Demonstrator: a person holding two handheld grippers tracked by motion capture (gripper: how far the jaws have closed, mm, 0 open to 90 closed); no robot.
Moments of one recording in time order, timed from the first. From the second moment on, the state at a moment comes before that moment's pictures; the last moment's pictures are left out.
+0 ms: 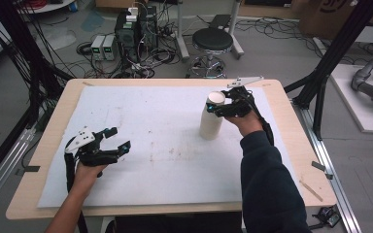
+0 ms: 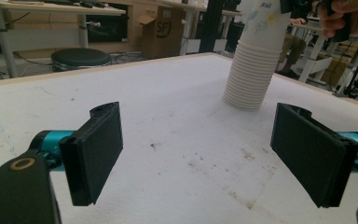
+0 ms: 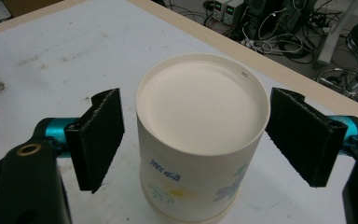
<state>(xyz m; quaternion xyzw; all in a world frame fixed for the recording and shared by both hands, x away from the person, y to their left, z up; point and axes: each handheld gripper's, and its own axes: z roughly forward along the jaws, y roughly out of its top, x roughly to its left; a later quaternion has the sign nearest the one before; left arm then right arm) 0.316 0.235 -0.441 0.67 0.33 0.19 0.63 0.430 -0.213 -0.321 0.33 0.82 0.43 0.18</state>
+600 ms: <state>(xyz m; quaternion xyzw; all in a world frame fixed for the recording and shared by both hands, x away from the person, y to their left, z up) 0.316 0.236 -0.441 0.67 0.33 0.19 0.63 0.428 -0.216 -0.301 0.32 0.81 0.45 0.19</state>
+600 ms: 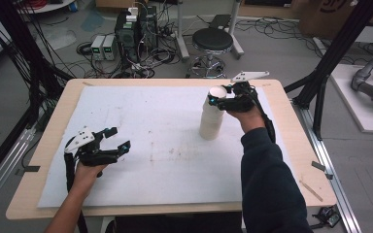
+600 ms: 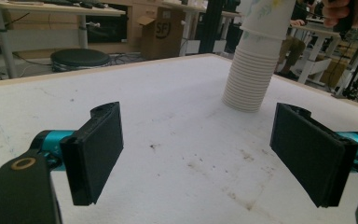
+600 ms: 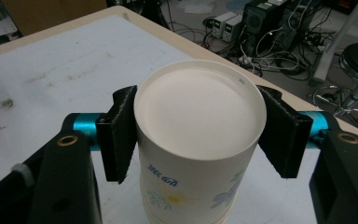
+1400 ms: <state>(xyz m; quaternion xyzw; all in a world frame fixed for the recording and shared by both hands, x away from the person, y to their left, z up) 0.315 0.234 -0.438 0.67 0.32 0.18 0.65 0.383 -0.240 -0.237 0.30 0.79 0.48 0.23</state>
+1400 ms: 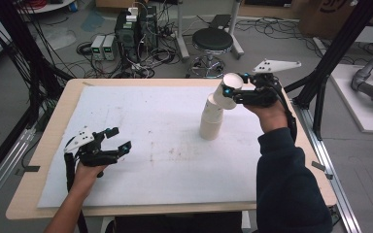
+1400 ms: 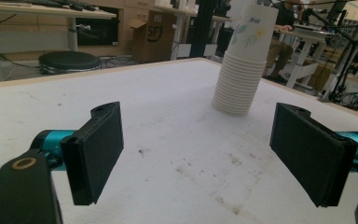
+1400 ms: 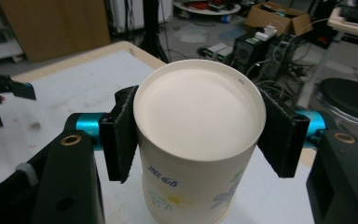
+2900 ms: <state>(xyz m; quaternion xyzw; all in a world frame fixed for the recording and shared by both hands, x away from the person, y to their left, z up) 0.309 0.210 -0.436 0.69 0.28 0.15 0.65 0.325 -0.228 -0.364 0.24 0.81 0.52 0.13</state>
